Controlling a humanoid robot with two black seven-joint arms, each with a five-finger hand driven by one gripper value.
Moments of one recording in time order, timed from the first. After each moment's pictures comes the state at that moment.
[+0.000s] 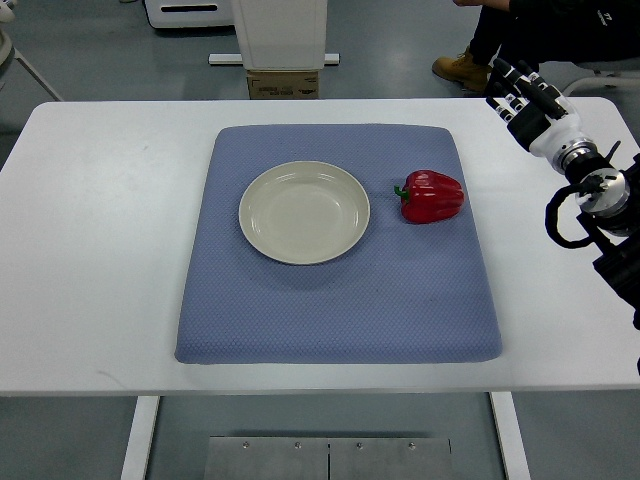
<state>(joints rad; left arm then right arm) -0.01 0.00 -0.22 -0.23 0.01 0.02 0.01 0.95 -0.18 0.82 0.45 0.09 0.18 0.10</state>
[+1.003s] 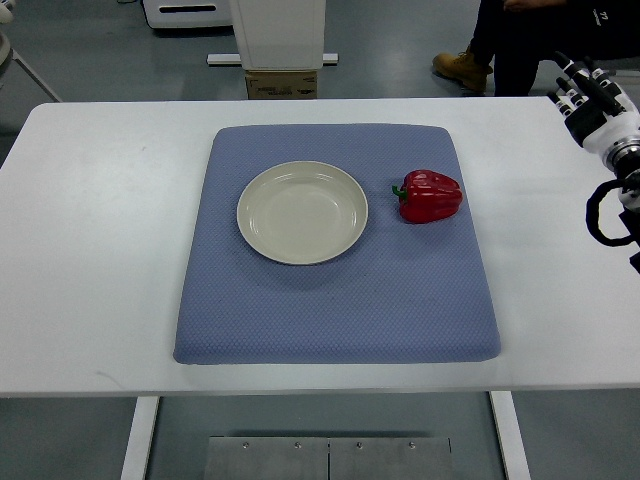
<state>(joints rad) -0.01 0.00 -0.22 -0.23 0.01 0.02 -0.02 0.96 -0.25 0.84 0.37 0.09 0.17 0.18</state>
